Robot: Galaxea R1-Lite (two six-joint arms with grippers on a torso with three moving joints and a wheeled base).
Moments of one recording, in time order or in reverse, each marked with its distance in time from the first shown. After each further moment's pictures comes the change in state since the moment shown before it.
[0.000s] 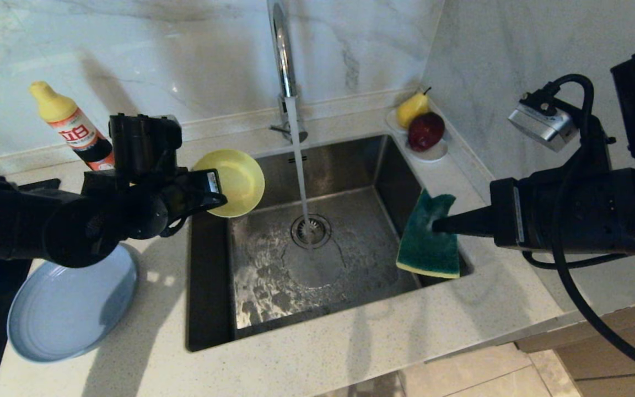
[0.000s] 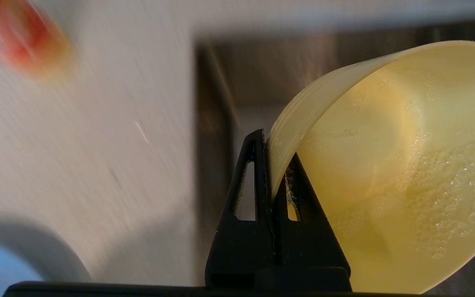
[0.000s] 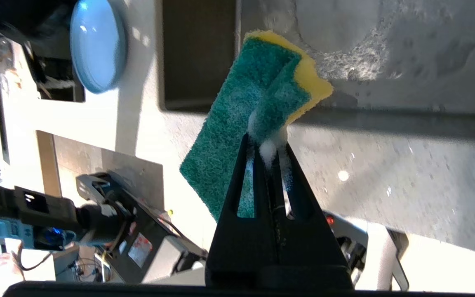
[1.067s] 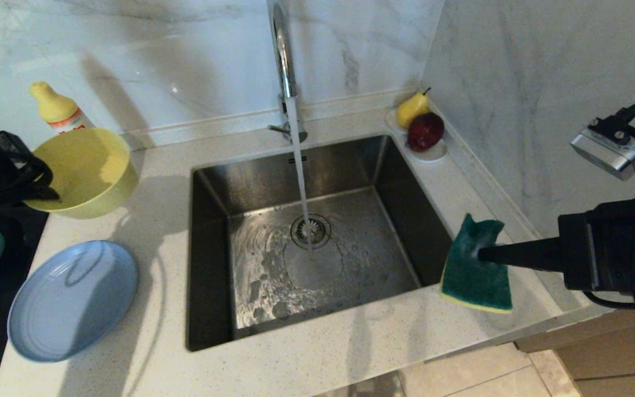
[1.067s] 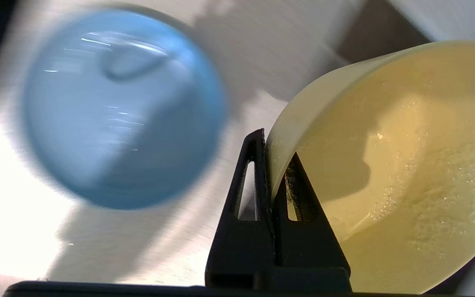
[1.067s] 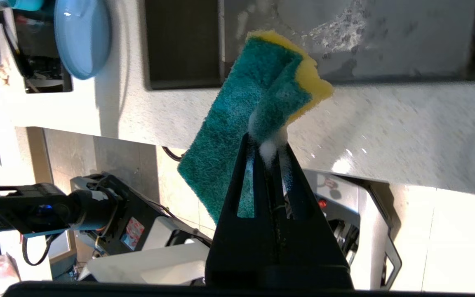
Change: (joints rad) left arm 0.424 -0.384 -0.269 0.963 -0.382 -0.489; right arm -0.038 -0.155 0.161 0.011 -0.007 0.006
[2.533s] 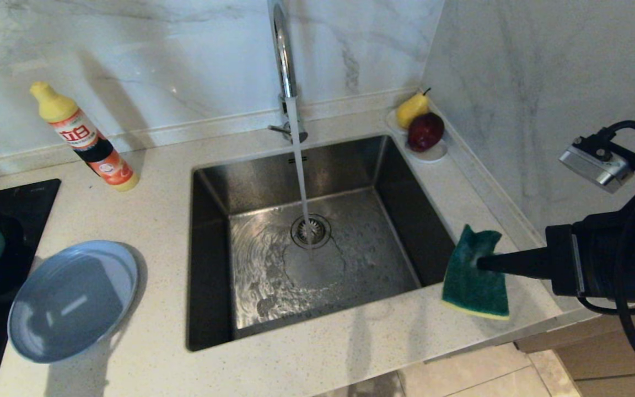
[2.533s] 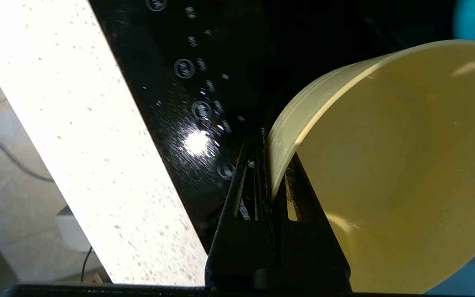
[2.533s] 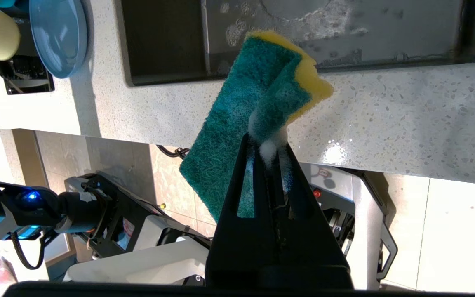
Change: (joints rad) left arm 0.815 0.330 0.289 -0.280 -0.089 0.081; right arm -0.030 0.020 0.030 -0.007 0.009 -0.001
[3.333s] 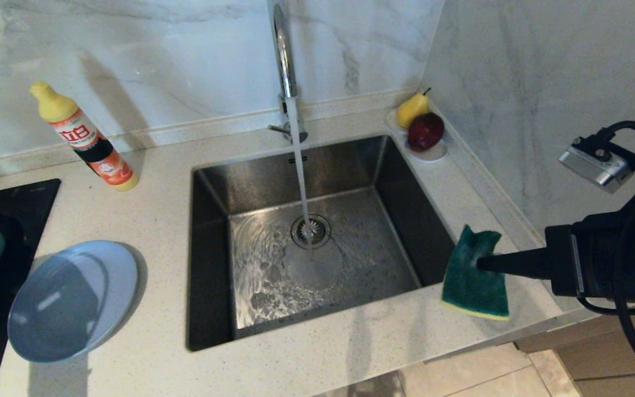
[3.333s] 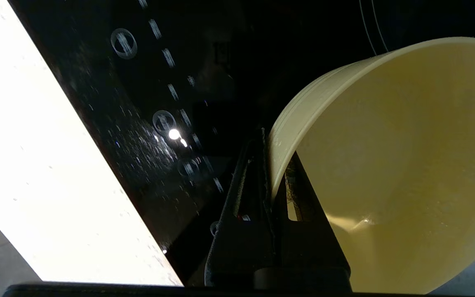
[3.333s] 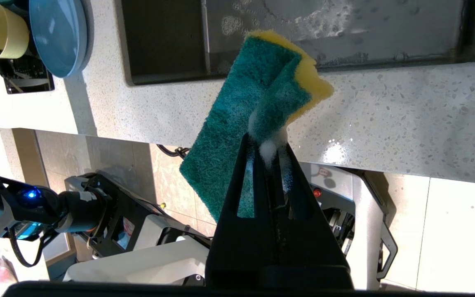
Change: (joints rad) left arm 0.088 0.145 -0.024 -0.115 -0.159 0.050; right arm 0.001 0.000 0.000 0.001 -0.001 0.000
